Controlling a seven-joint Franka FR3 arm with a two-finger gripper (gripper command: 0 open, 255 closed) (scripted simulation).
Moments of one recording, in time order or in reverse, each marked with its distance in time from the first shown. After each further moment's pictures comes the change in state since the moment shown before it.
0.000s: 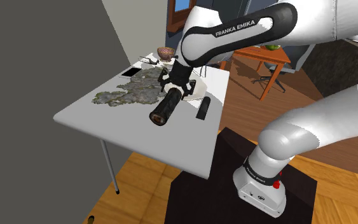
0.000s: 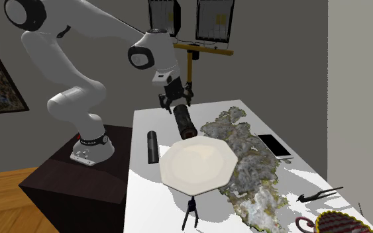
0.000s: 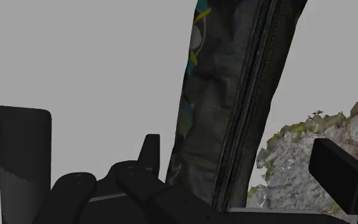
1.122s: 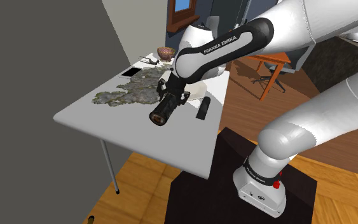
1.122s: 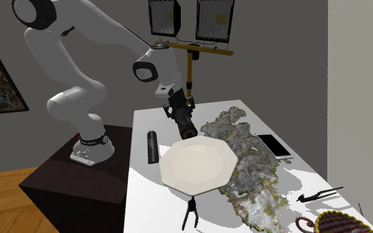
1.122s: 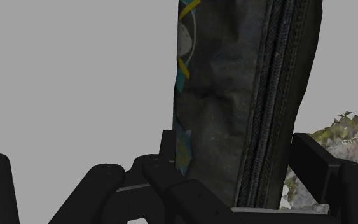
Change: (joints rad) arm -0.018 0.112 0.056 -0.055 0.030 0.196 0.082
